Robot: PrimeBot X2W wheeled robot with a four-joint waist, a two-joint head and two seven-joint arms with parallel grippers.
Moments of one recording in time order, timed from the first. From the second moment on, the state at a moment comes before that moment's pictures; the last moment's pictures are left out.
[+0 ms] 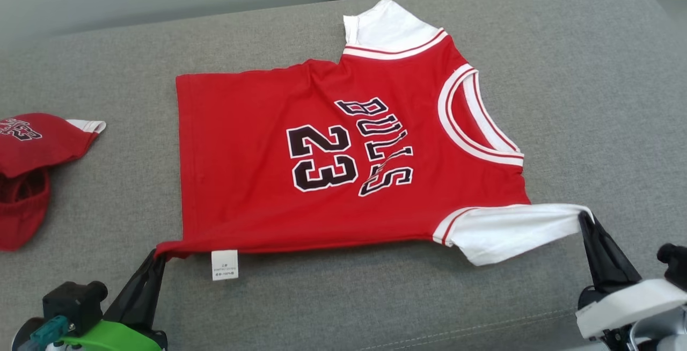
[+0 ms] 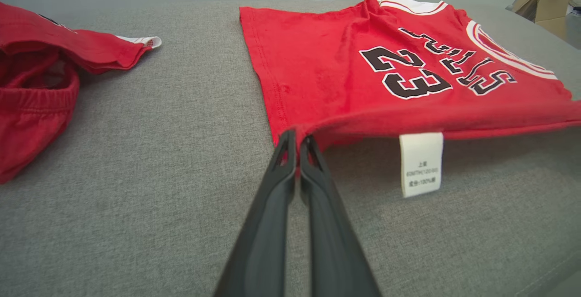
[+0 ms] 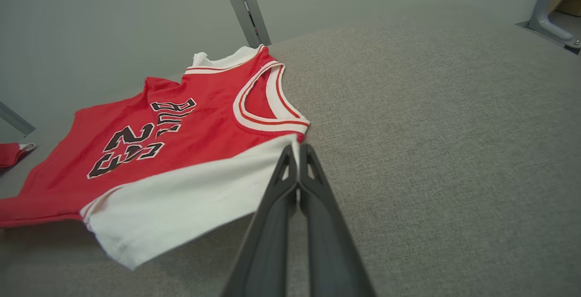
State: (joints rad) left arm 0.12 0.41 -0.29 -0.03 -0.59 0.04 -0.12; right arm 0.22 -0.19 0.02 -0.02 0.44 0.10 -0.13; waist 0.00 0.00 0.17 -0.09
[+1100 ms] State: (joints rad) left arm -0.22 0.50 -0.32 -0.18 -0.61 -0.02 0.19; right arm -0.25 -0.34 0.05 -0.05 0.46 0.09 0.21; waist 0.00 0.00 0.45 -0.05
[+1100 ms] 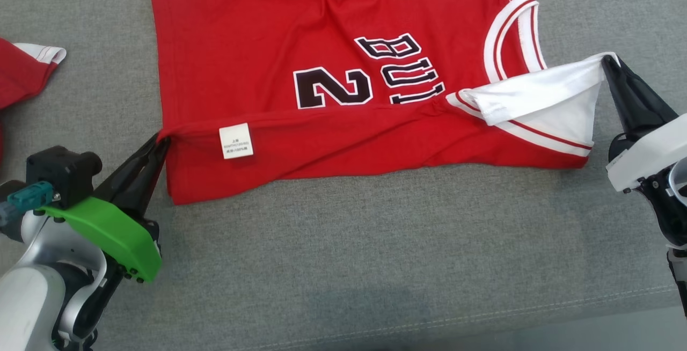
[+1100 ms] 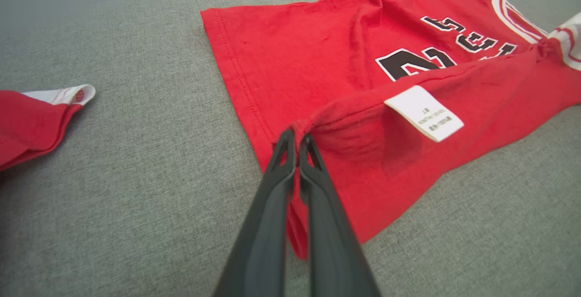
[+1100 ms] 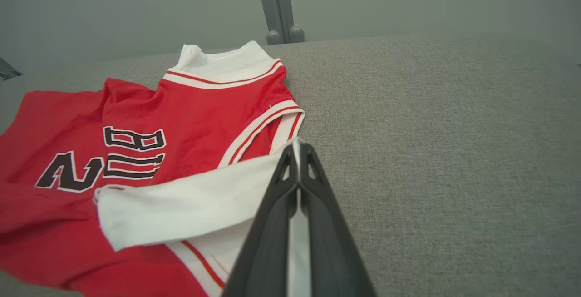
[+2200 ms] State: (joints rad) left arm -0.33 0.44 -0.36 0.00 -0.62 -0.01 0.26; right arm -0.39 -0.33 0.14 0.09 0.38 0.10 0.21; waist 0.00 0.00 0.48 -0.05
